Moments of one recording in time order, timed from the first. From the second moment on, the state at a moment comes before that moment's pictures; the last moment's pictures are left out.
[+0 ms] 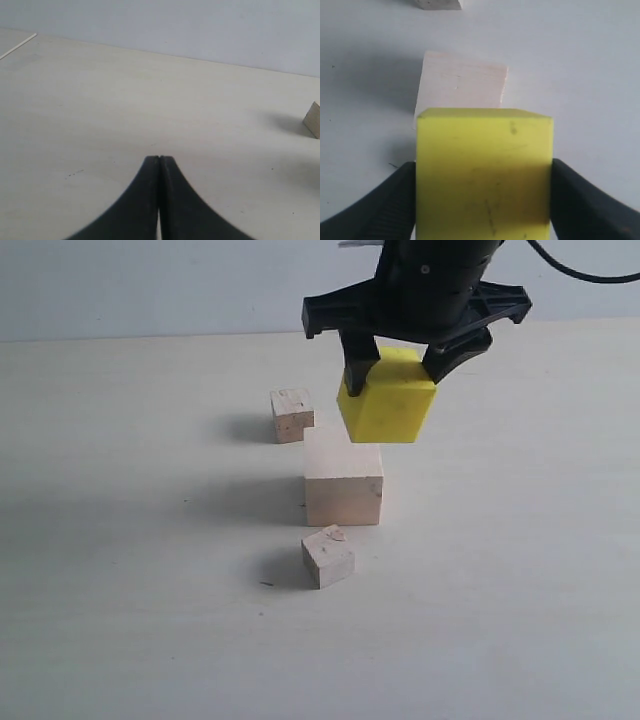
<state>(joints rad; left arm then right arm) 0.09 0.00 0.00 -0.11 0.37 0.00 0.60 1.79 -1.57 -0.01 1.17 0.40</state>
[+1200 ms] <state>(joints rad) 0.08 0.00 0.00 -0.11 0.37 0.00 0.65 2.00 -1.70 -0.13 1.16 0.53</state>
